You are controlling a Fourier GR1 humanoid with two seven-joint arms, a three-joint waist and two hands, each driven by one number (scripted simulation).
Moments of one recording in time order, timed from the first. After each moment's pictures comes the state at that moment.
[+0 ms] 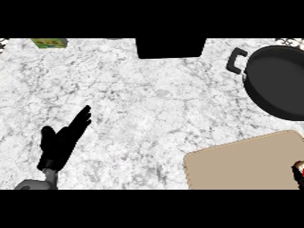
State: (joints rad) left arm -0.03 0.22 -0.14 -1.41 0.11 -0.06 0.13; right arm 0.18 -0.52 -0.06 -1.07 -0.48 -0.23 -0.61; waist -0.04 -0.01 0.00
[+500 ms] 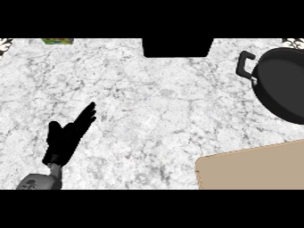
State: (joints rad) left arm -0.07 0.20 -0.14 -1.38 0.09 -0.09 0.15; right arm 0.24 -0.69 -0.24 -0.85 -0.46 -0.10 -0.79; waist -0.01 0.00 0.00
